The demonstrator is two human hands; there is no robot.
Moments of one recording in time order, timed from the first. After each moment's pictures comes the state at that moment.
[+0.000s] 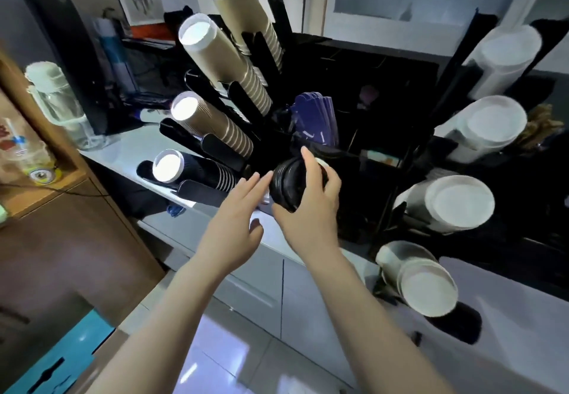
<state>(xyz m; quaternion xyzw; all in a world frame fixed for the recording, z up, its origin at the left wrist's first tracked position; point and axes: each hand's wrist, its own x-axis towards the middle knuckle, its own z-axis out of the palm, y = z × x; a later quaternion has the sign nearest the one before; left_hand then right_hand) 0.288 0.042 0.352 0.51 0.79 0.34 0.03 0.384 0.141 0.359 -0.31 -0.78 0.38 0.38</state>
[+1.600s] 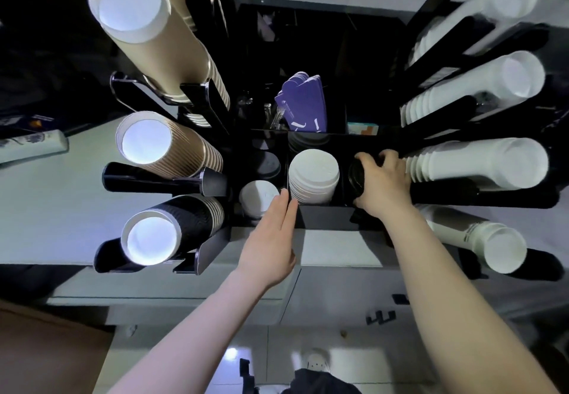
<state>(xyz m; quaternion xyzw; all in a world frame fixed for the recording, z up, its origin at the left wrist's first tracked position) 0.186 0.115 0.252 0.75 0.64 0.18 0.08 0.374 0.240 0.322 -0.66 -0.75 0.00 0.06</state>
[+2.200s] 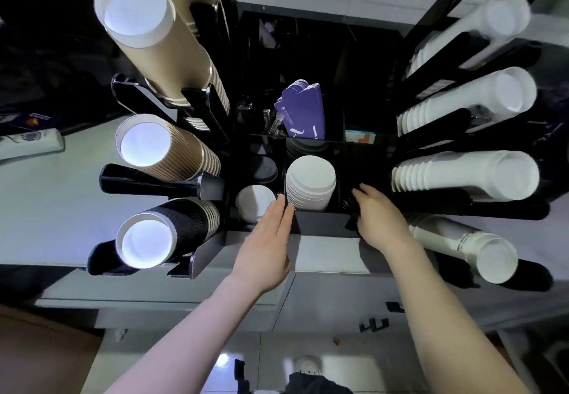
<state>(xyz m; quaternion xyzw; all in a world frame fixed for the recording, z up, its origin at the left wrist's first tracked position) 0.184 0.116 0.250 0.74 0.64 0.19 0.08 0.395 0.223 0.292 -0.59 -0.81 0.06 0.03</state>
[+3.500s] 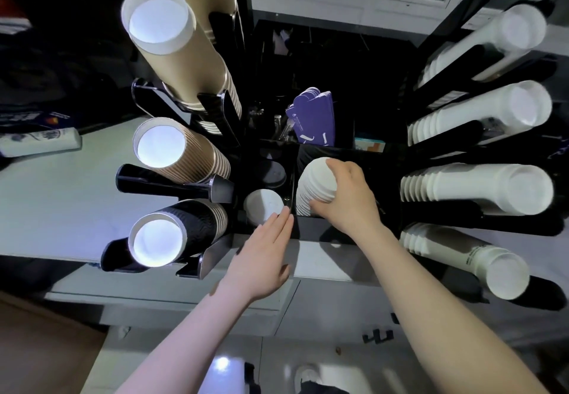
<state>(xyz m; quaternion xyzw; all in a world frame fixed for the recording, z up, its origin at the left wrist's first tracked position) 0.167 0.105 0.256 0.76 0.62 0.14 0.09 0.324 0.224 0.320 -0.55 -0.79 0.14 0.23</state>
